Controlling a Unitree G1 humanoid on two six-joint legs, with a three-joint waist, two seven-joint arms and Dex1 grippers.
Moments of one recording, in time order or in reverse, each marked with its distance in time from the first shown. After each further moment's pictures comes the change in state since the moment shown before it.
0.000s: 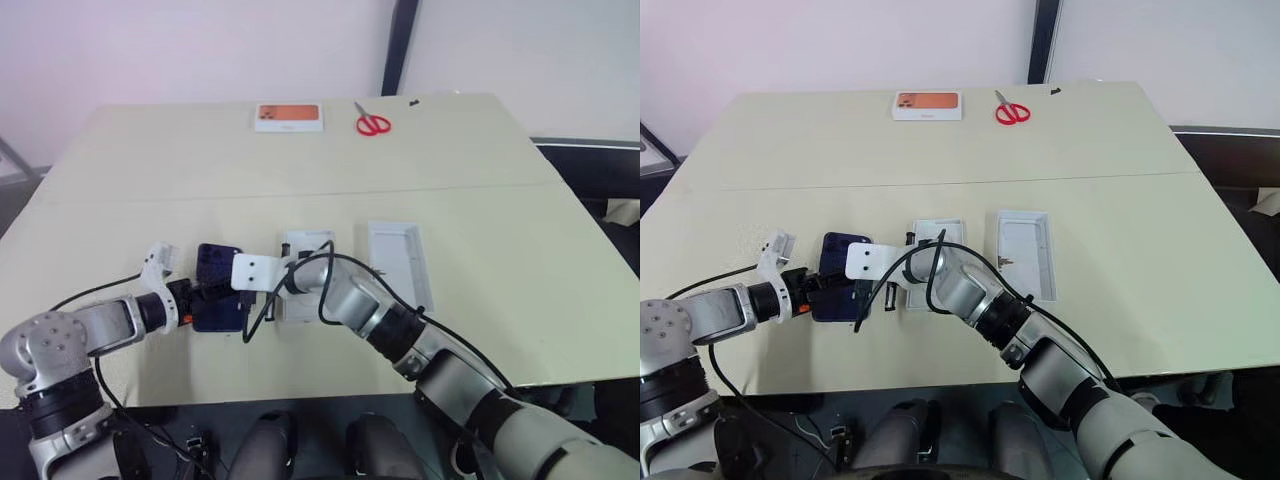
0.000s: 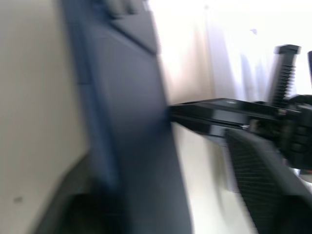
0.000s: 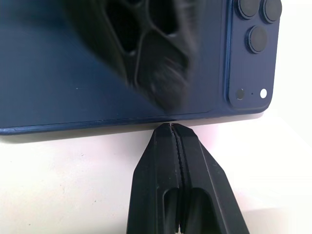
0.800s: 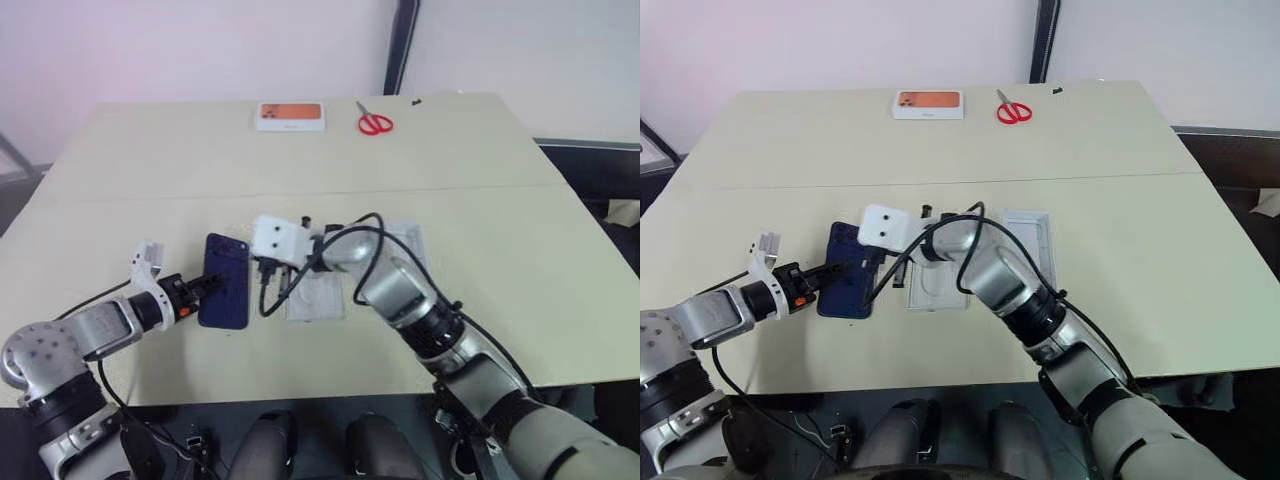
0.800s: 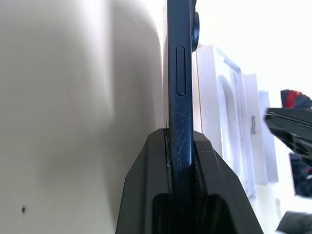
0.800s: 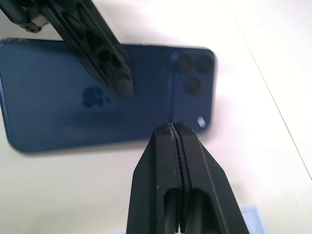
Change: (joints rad) left arm -0.030 -0.094 0.159 0.052 -0.170 0.000 0.168; right arm 0.052 -0.171 -0.180 -0.422 0.118 0.229 0.117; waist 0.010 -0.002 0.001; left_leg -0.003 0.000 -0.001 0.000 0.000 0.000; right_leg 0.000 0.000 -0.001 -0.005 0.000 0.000
